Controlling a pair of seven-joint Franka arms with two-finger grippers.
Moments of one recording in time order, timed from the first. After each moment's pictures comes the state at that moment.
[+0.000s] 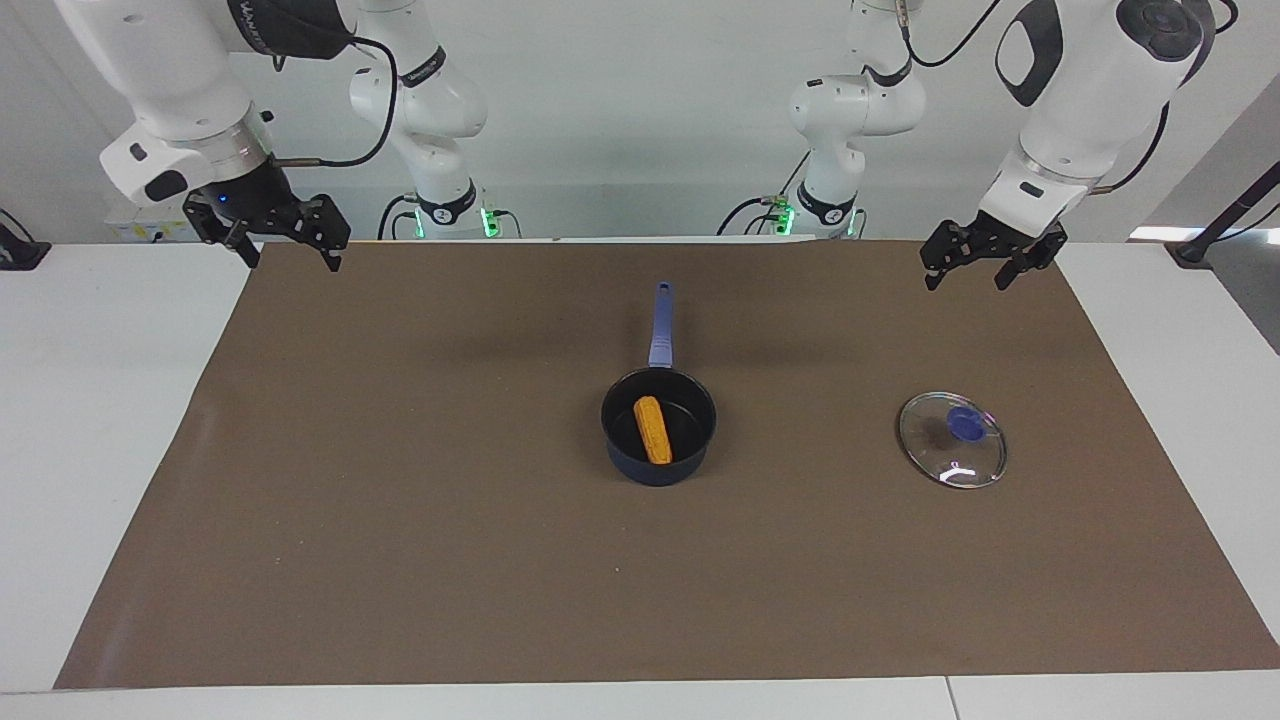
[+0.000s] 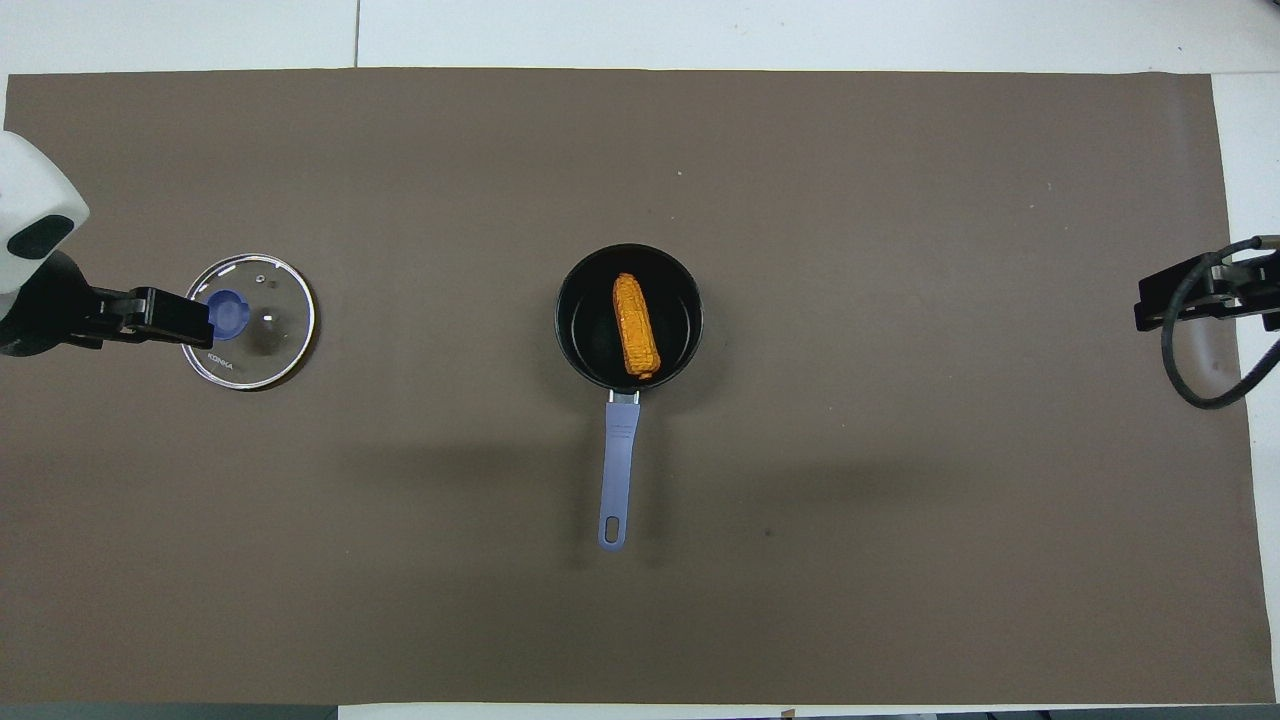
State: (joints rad) left arm -0.06 -0.06 -0.06 -1.73 -0.01 1.63 -0.02; right arm -0.21 0.01 0.21 -1.52 -0.06 1.44 0.03
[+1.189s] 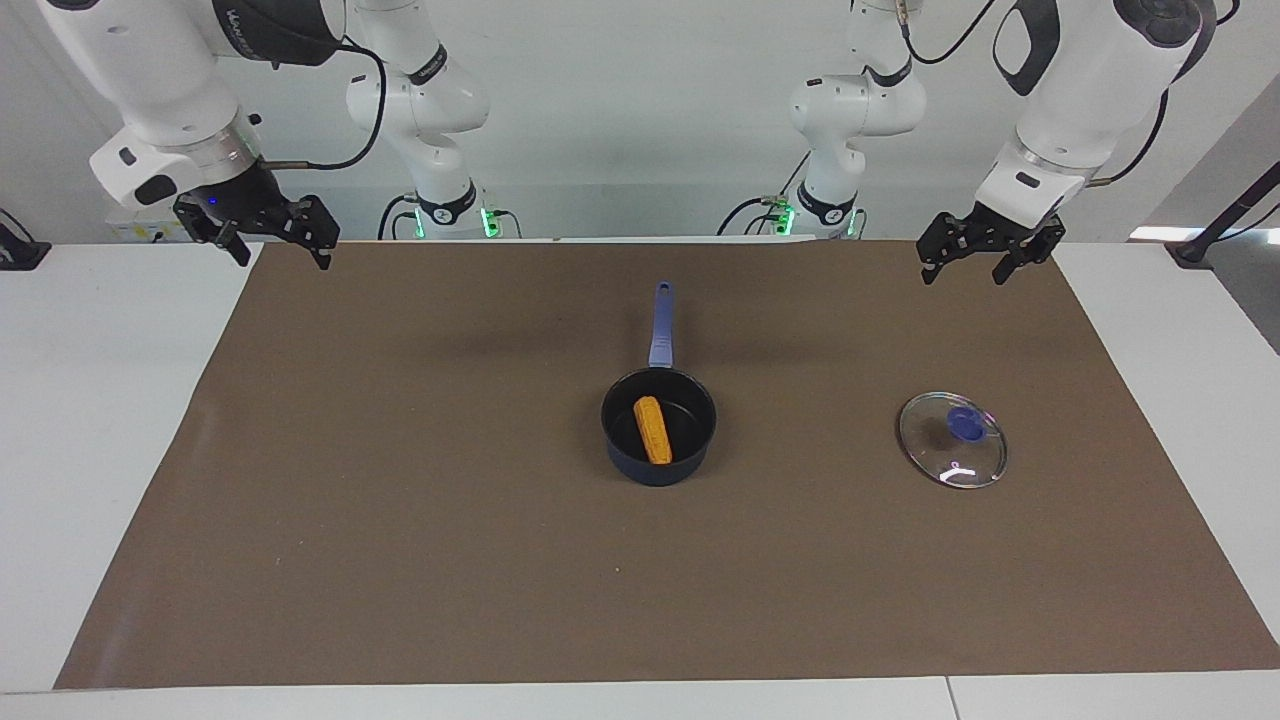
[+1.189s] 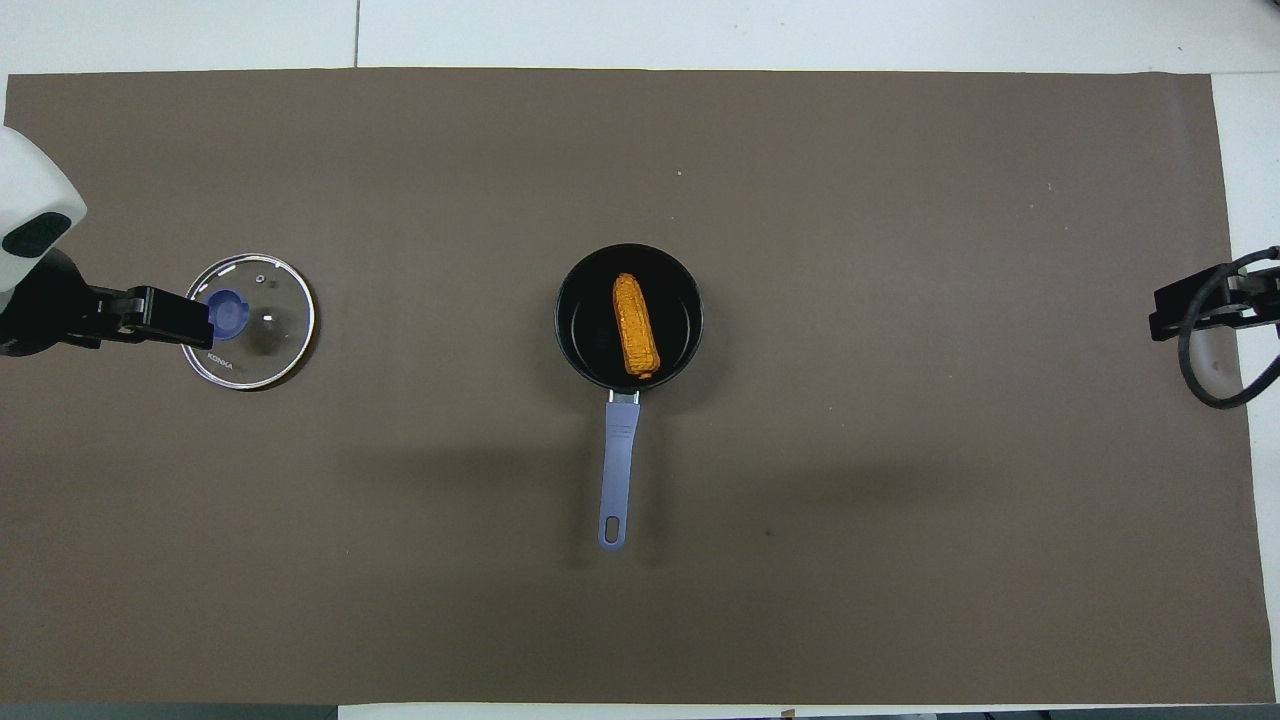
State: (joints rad) left arm -0.07 -0.06 -0.05 -1.71 -0.01 1.61 -0.02; right arm 0.03 0.00 -0.07 -1.55 -0.06 1.45 0.00
